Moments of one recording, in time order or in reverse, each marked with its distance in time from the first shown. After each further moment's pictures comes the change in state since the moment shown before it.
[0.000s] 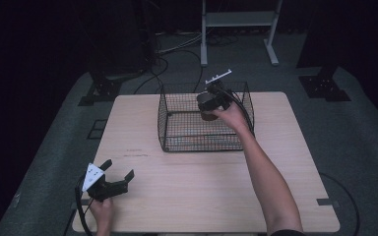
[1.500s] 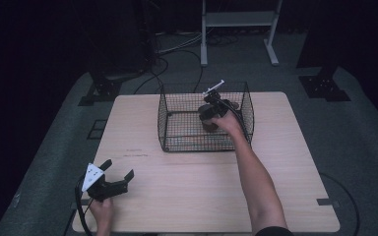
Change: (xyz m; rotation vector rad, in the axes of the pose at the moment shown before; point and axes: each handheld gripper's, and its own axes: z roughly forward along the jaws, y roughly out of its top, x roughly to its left) left arm 0.000 0.000 0.000 -0.005 -0.001 -0.004; right arm -0.008 -0.024 0.058 0.175 -0.024 0.045
